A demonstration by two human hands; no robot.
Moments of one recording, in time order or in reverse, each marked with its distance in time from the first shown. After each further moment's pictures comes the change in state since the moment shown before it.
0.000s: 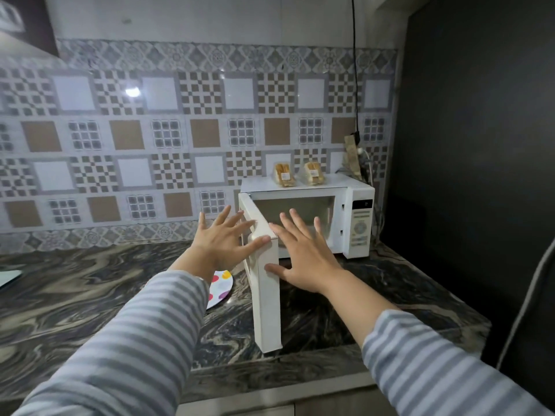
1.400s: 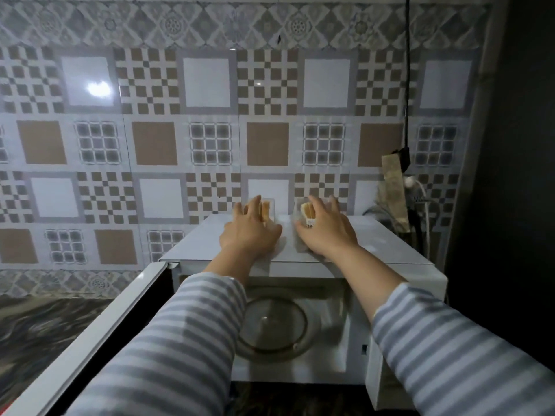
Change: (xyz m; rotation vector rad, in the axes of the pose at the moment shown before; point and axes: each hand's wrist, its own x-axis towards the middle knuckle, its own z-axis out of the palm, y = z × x) left_hand 0.421 0.047 0.085 -0.433 0.188 -0.458; right_hand 0.331 0.301 0.102 0.358 0.098 0.343
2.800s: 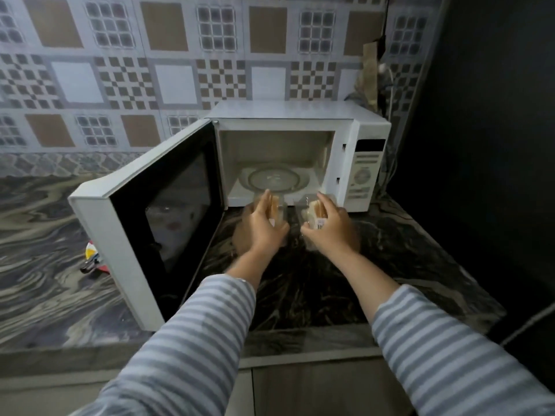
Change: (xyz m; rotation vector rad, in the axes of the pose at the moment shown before) left_hand -0.326 -0.091 0.023 -0.388 -0.059 -0.092; right_hand -0.345 -0.013 0.030 0.159 -0.053 0.341
